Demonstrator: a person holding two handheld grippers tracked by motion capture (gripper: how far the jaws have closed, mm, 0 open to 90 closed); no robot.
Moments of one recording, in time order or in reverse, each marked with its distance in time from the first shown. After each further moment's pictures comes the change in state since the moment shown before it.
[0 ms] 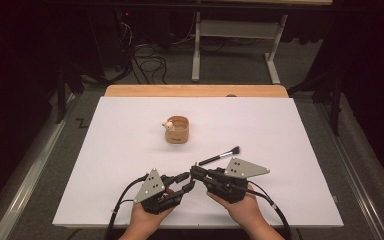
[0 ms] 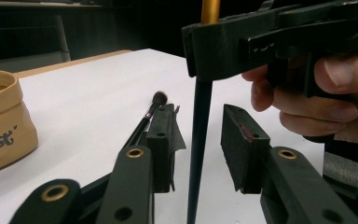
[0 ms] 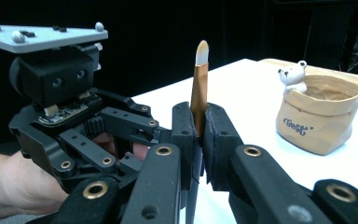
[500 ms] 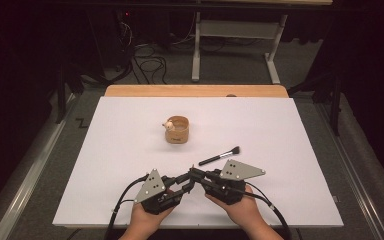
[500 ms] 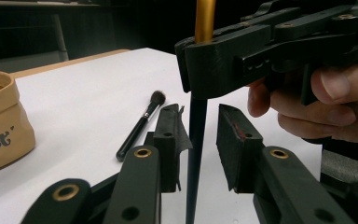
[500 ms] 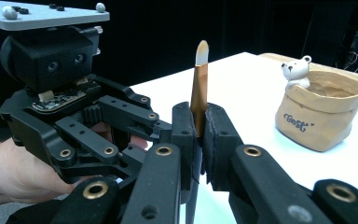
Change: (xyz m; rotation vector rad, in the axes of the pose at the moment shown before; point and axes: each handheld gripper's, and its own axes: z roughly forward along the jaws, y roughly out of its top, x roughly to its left) left arm 0.000 0.000 0.000 0.007 -0.009 0.000; right arm 0.005 0.000 0.004 0.038 -0.008 -0.042
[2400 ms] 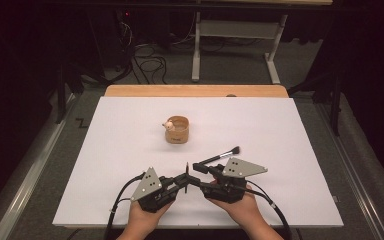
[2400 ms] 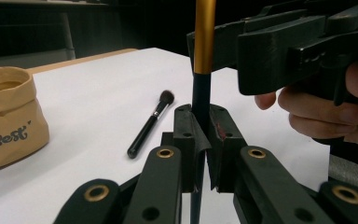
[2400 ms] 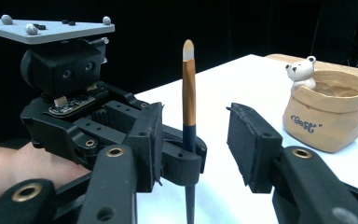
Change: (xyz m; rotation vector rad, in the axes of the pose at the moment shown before) left arm 0.007 0.000 -0.005 -0.005 0.028 -0.020; right arm -0.005 0.001 -0.002 -0.025 0.034 0.054
